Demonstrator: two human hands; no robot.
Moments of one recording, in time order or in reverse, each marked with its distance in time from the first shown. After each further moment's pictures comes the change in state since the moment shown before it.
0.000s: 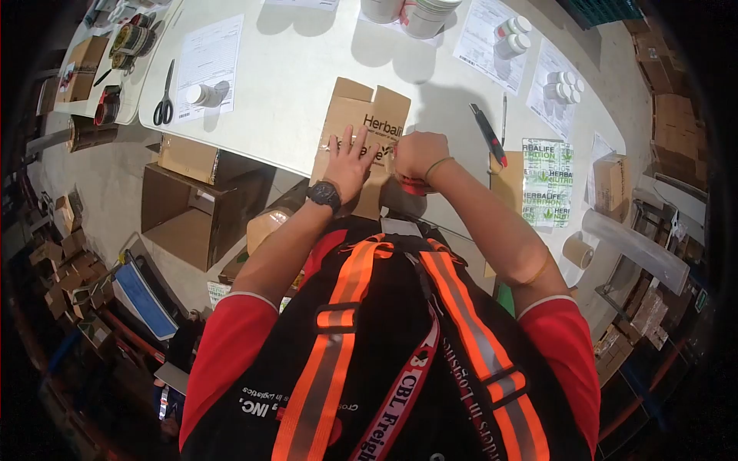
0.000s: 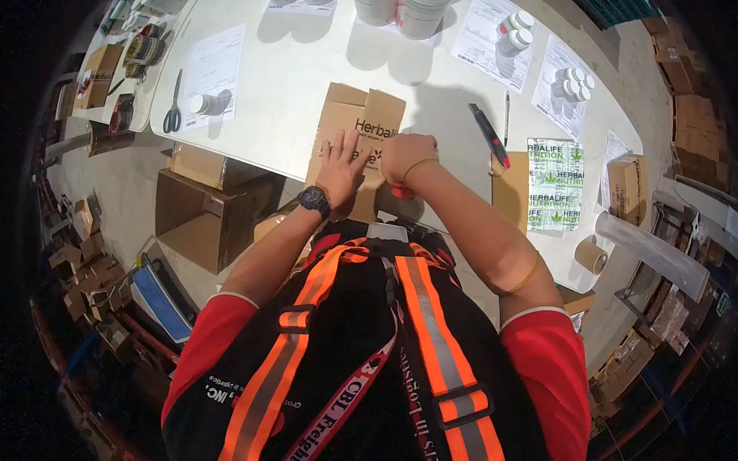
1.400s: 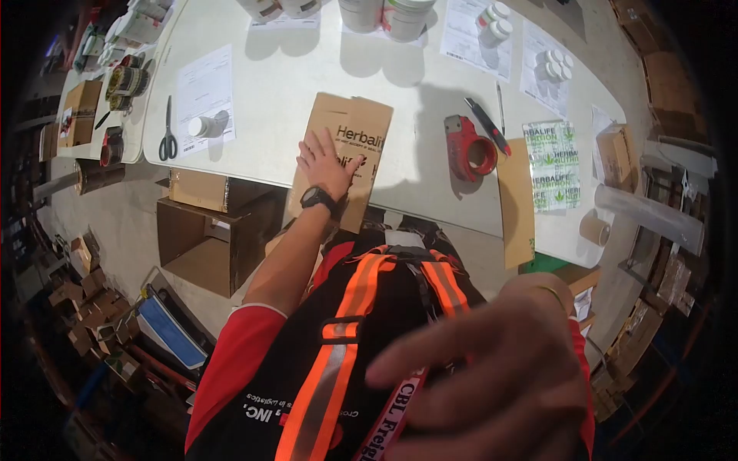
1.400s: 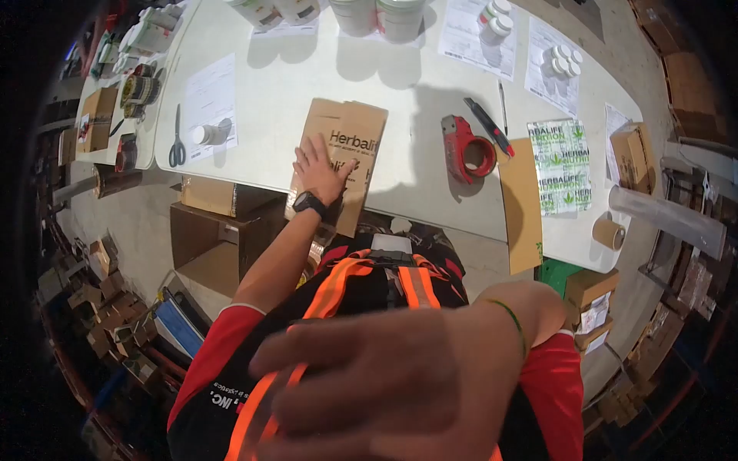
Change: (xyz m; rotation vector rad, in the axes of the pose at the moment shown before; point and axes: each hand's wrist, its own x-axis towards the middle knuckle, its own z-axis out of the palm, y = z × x) left_hand 0.011 -0.032 -0.011 -0.008 0.013 -0.573; right_hand -0.234 -0.053 -0.120 1.031 0.736 -1.518
